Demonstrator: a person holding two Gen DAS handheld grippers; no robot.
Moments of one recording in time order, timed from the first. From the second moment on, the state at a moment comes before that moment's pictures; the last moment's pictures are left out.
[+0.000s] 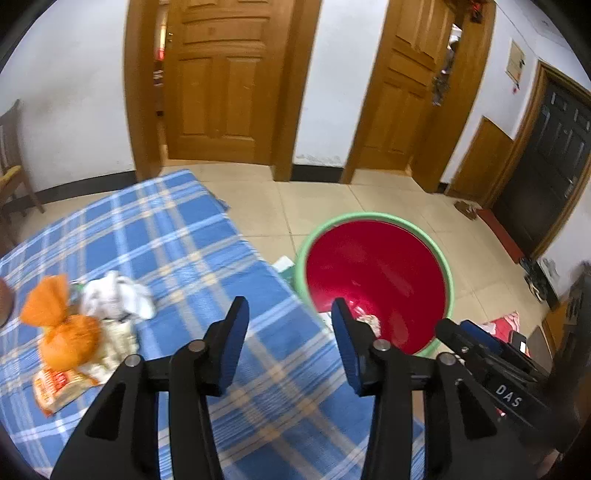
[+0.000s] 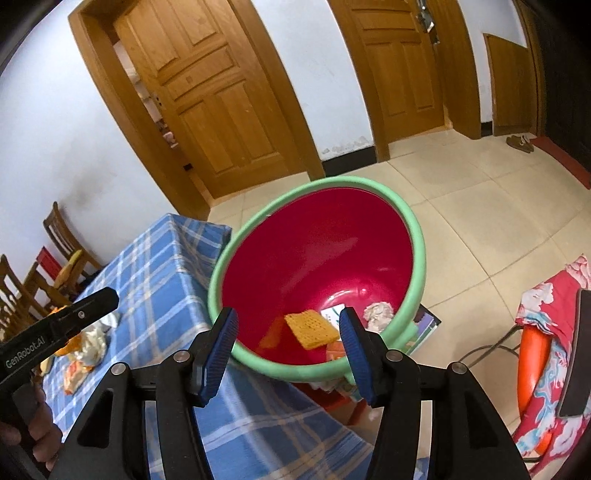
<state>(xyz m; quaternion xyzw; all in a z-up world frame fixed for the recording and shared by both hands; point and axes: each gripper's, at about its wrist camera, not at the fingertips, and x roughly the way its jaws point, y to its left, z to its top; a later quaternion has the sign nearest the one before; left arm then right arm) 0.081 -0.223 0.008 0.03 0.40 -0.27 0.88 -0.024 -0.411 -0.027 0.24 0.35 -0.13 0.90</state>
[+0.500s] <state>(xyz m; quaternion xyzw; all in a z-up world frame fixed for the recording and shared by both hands) 0.087 -0.138 0.014 0.01 0.38 -0.18 0.91 -0.022 -0.370 -0.016 0.23 0.34 -0.10 0.90</state>
